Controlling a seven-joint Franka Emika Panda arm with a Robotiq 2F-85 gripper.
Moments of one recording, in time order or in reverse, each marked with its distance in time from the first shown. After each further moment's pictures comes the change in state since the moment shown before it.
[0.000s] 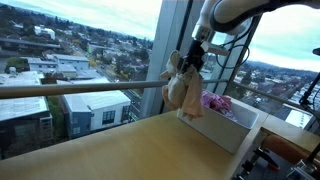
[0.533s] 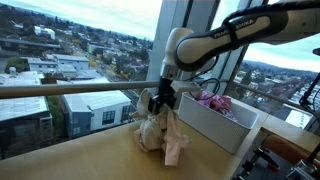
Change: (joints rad) arm 0.091 0.317 0.119 0.124 0.103 -0.001 -0.028
